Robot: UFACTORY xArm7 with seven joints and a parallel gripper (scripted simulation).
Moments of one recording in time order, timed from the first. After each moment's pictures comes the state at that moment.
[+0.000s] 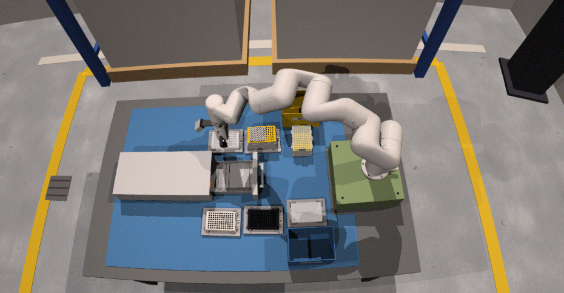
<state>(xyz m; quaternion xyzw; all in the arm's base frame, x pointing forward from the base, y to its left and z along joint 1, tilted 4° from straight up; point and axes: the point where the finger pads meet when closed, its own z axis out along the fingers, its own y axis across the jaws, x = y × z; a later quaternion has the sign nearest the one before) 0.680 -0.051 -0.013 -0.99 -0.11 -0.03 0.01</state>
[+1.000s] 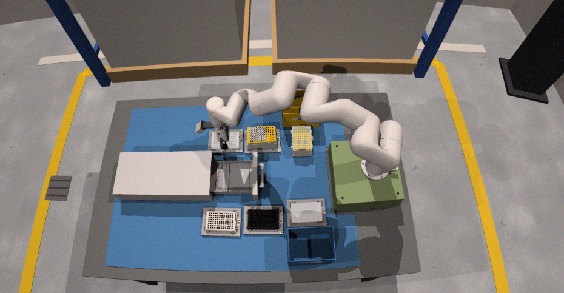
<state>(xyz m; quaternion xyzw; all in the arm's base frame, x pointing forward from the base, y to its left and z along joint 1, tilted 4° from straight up) 0.681 -0.051 -0.030 -0.99 -0.11 -0.03 0.01</state>
